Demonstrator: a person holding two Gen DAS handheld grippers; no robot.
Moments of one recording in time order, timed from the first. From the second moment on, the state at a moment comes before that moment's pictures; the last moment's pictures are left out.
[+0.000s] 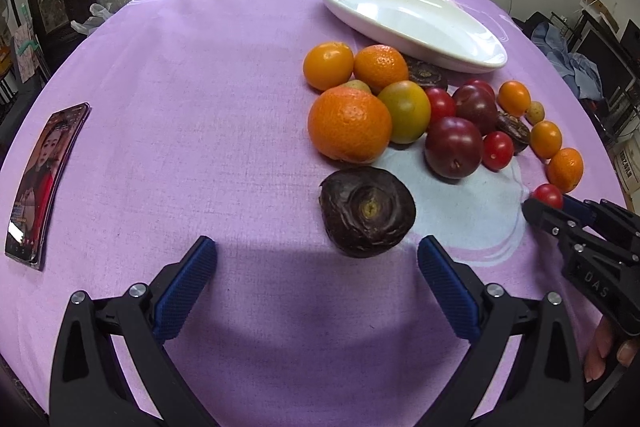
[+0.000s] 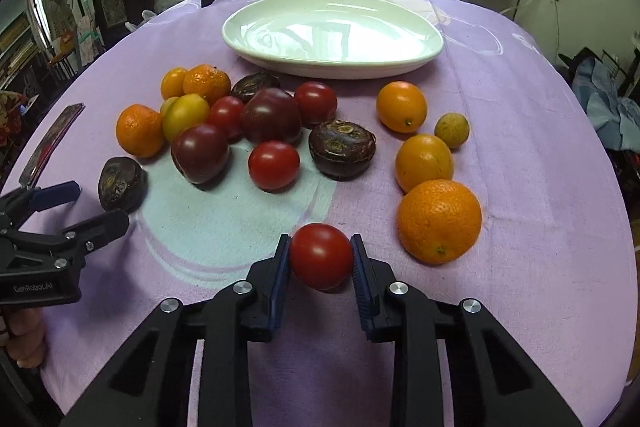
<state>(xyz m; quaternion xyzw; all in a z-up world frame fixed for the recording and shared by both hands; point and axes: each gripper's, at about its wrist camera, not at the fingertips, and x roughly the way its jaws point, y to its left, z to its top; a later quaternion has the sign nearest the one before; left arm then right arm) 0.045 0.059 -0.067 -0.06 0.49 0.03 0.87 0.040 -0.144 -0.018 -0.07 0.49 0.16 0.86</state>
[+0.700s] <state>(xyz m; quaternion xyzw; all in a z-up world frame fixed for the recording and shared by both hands) 0.050 0.026 -0.057 -0.02 0.48 0.00 0.87 0.013 -0.175 0.006 -0.02 0.46 0.20 0.87</state>
